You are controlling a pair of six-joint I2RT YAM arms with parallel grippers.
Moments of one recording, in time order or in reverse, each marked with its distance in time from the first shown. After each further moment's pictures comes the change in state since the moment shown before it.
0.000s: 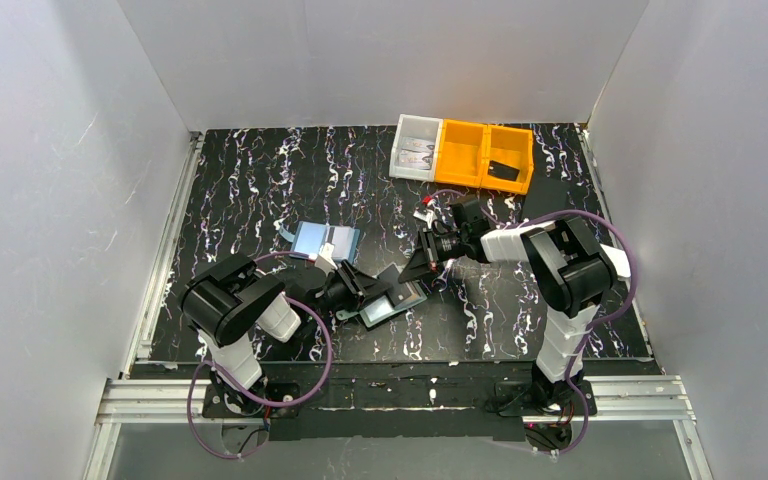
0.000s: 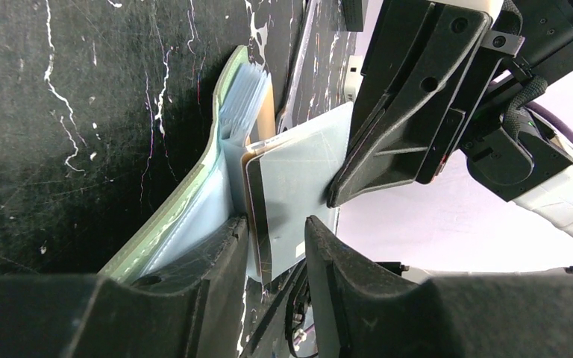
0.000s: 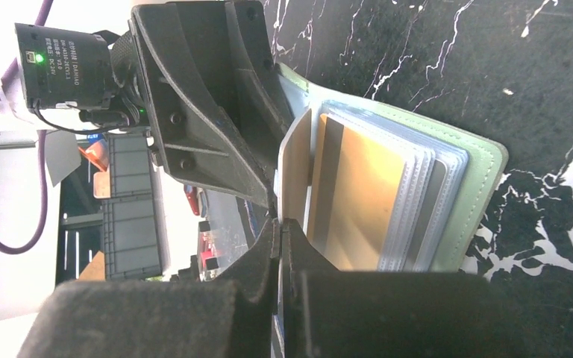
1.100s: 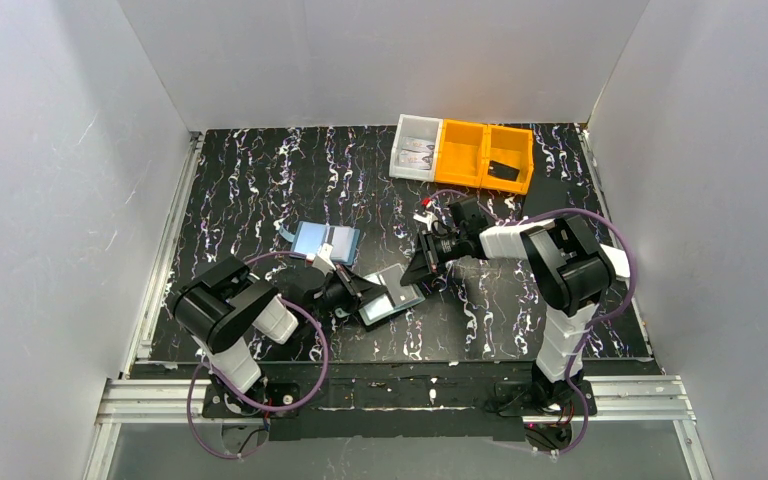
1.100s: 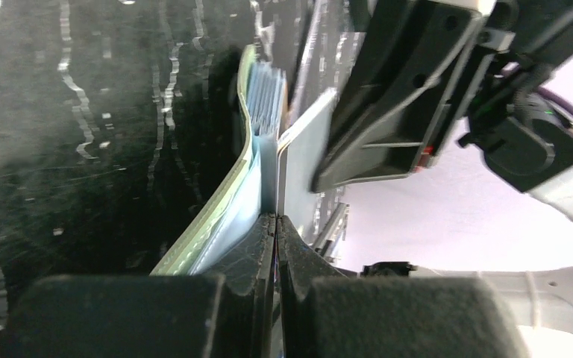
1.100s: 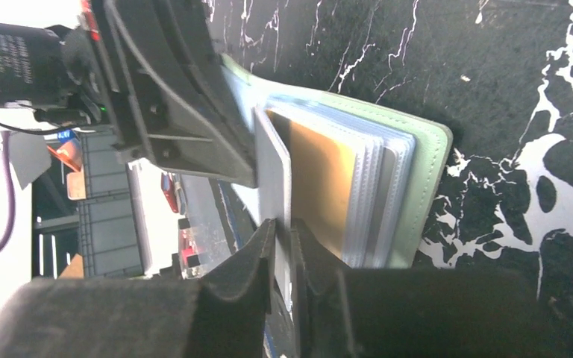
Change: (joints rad) left arm 0.001 -0.050 -0.013 -0.063 -0.011 0.029; right arm -0.003 0.009 0.033 -0.135 0.050 -0.115
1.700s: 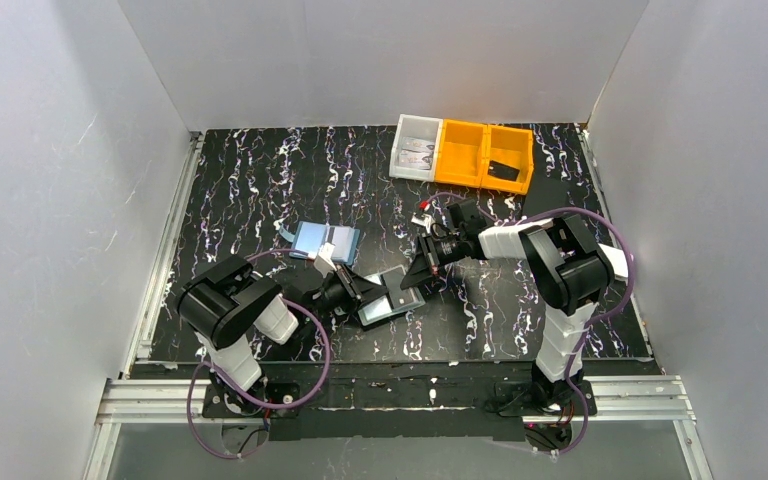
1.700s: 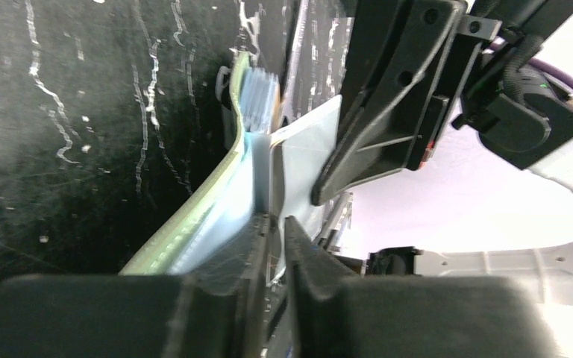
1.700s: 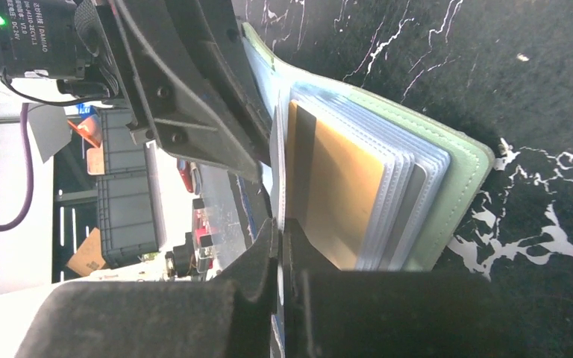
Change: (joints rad) left arm 0.006 0.028 -0.011 0.072 0.033 0.041; right arm 0.005 0.011 0.001 -0.032 -0.066 -0.035
